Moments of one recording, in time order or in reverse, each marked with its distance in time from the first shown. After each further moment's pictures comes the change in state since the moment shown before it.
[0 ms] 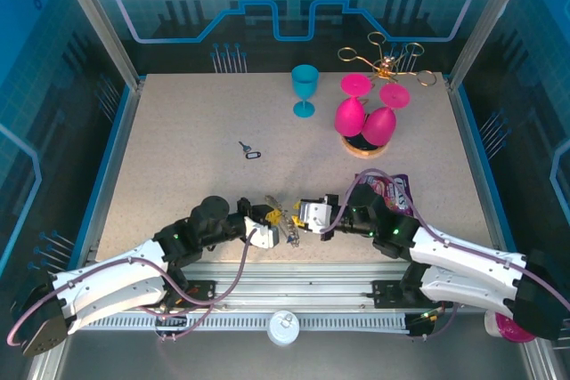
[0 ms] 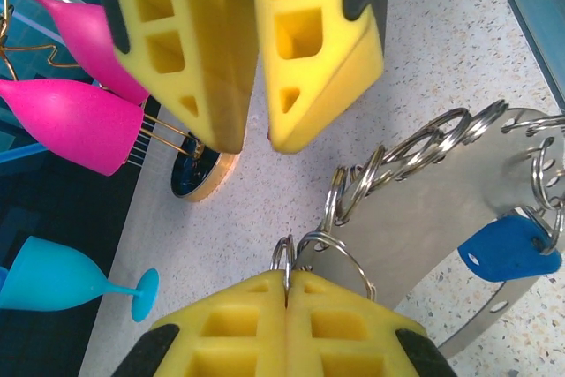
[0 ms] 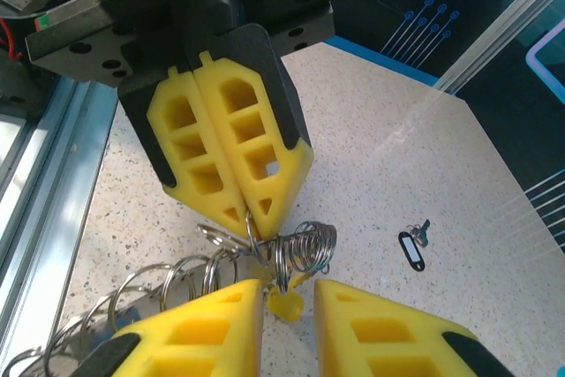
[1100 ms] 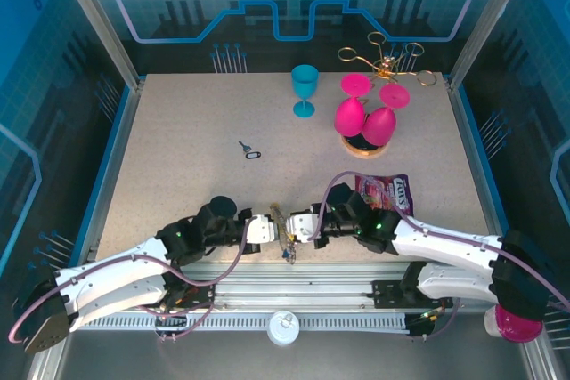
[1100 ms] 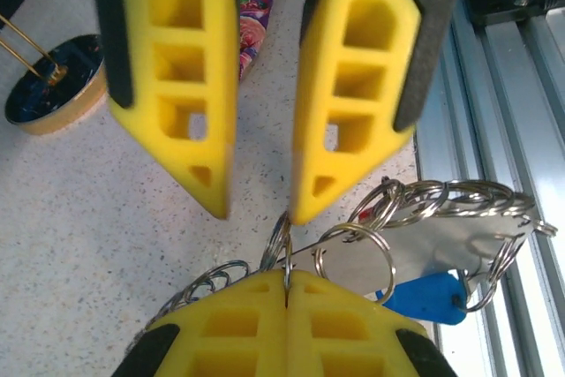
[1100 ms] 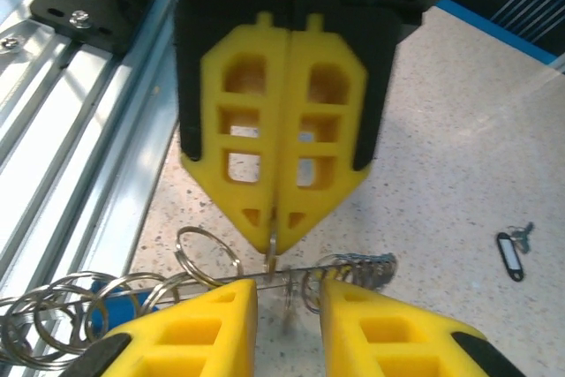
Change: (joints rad) left arm 0.000 0.037 0.018 -0.160 0.130 -0.405; right arm 0.034 0.171 0.049 -0.095 -0.089 -0.101
